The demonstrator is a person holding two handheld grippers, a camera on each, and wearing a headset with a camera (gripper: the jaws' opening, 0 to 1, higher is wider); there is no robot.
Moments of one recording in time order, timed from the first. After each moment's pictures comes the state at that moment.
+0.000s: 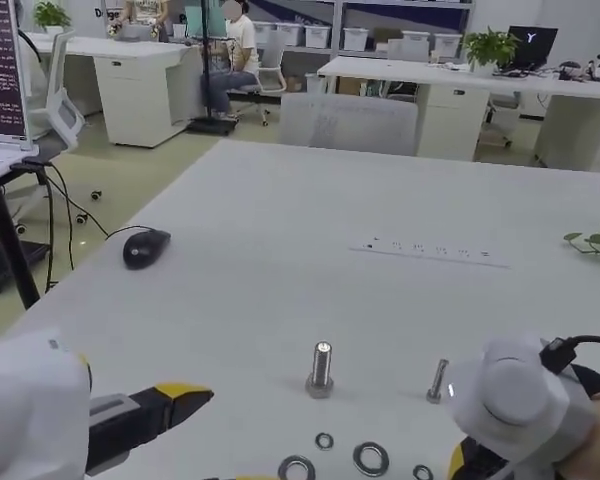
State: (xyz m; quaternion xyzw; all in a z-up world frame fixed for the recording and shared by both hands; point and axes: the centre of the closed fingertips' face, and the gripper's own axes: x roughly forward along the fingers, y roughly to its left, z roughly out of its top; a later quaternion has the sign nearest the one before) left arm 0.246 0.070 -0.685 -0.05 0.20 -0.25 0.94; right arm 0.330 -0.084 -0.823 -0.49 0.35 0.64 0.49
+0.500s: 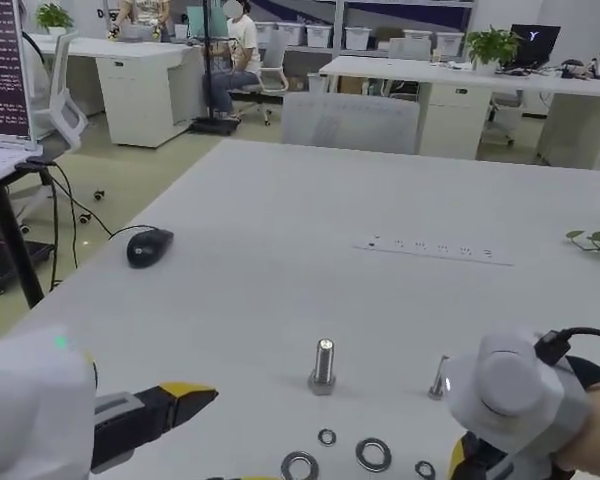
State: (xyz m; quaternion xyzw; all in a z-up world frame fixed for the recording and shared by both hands) left arm 0.242 0.070 -0.685 -0.05 0.21 -0.25 0.94; right arm 0.331 -0.083 -0.822 -0.49 0.35 0.64 0.48
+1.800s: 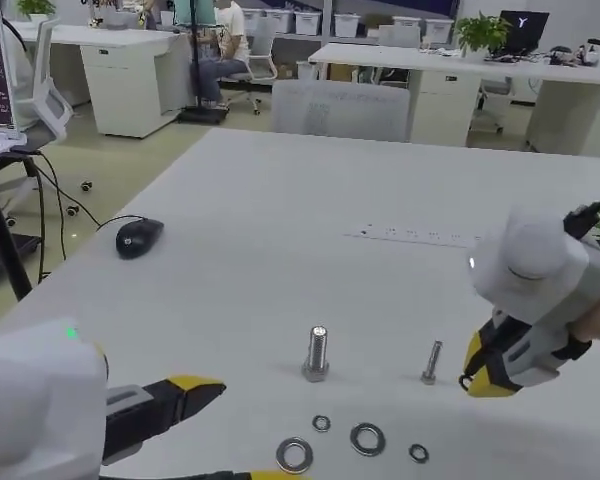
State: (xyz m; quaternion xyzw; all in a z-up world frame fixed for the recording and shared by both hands) left arm 0.245 0.059 -0.690 -0.05 0.21 -0.27 0.94; right arm 0.403 -0.085 -0.751 -0.50 0.33 0.60 0.53
